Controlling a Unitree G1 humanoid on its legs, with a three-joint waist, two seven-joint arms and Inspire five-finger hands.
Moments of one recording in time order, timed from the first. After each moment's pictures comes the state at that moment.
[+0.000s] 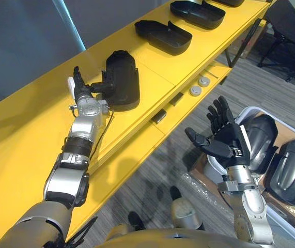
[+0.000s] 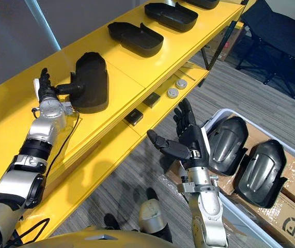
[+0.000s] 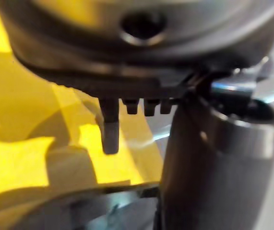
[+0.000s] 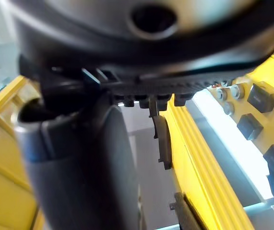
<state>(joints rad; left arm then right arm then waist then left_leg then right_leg) -0.76 0.33 -0.01 0.59 -0.23 0.21 0.55 0.33 -0.16 -0.01 -0.25 0.34 -0.29 0.14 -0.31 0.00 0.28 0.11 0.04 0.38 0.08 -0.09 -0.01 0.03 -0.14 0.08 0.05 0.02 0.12</state>
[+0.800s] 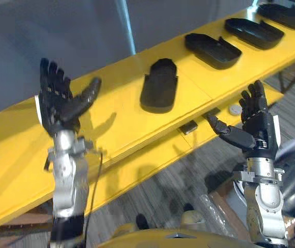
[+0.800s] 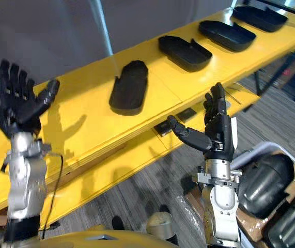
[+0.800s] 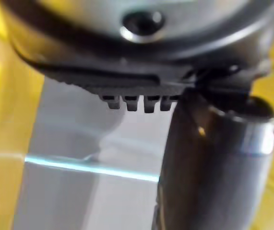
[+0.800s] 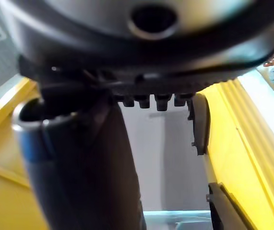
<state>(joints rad) 0.13 0.10 0.13 -0.37 -0.42 -0.23 0.22 0.25 -0.19 -0.16 -0.28 0.24 -0.32 -0.01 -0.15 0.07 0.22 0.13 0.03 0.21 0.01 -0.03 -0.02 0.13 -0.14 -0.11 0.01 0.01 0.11</state>
